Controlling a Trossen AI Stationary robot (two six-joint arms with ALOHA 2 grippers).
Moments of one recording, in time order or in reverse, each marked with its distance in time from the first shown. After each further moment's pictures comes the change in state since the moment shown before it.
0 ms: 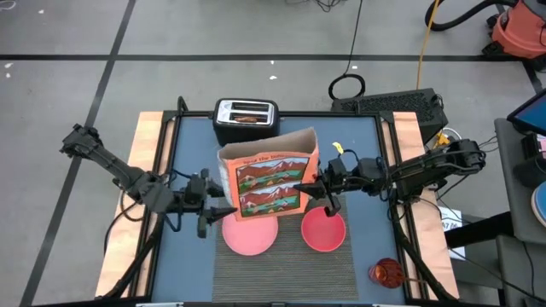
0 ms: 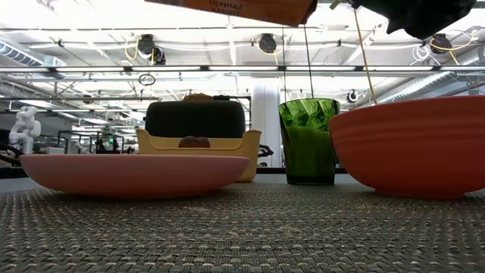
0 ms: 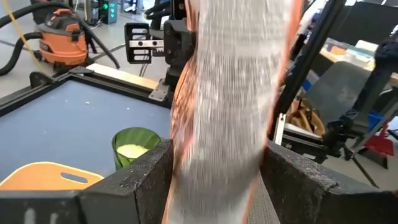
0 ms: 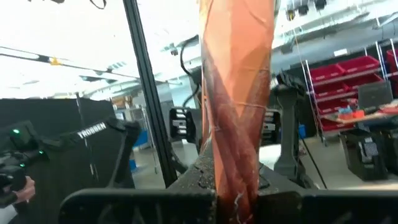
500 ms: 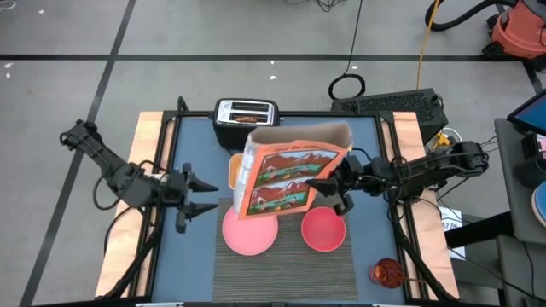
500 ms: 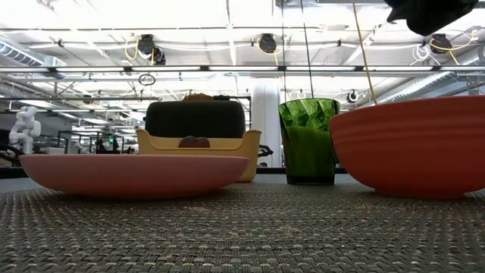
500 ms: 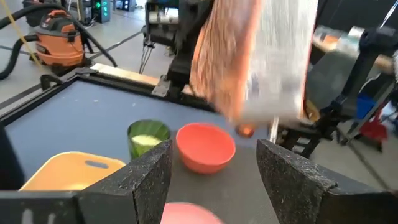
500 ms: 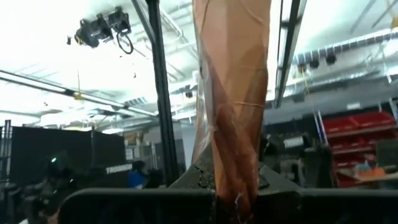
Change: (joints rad) left arm -0.102 -0.171 0.000 -0.233 -0.075 0.000; right arm -0.011 -0.027 0.000 0.180 -0.002 -0.030
